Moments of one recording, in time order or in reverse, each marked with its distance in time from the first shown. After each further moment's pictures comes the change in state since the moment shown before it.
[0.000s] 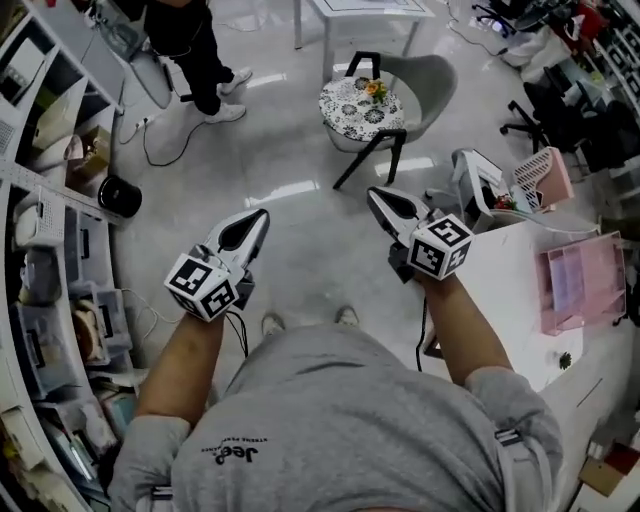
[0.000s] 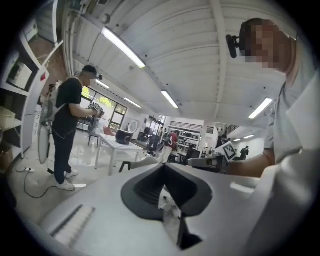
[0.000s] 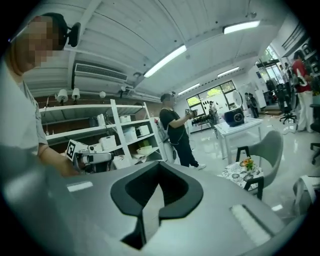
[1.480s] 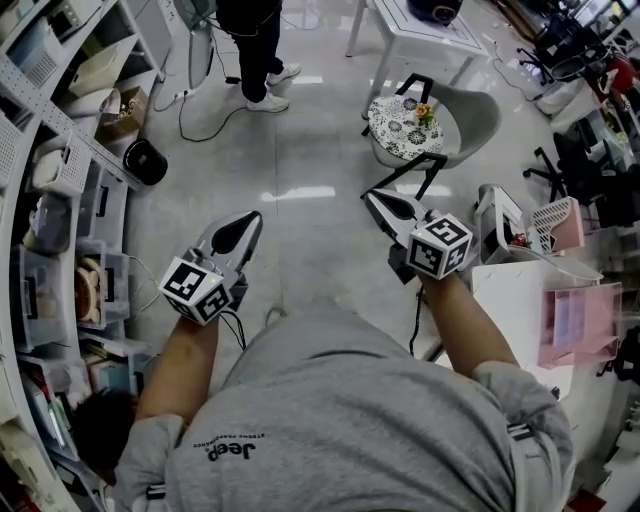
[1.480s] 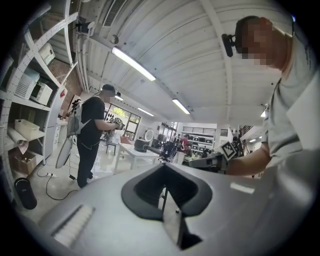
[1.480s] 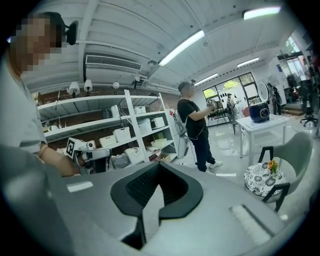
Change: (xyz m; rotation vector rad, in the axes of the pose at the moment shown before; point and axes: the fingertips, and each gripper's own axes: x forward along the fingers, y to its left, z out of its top) left arm -0.141 0.065 0.017 0.013 -0.084 0.177; right arm 0.100 0.109 -0.004 -0.069 0.104 0.161
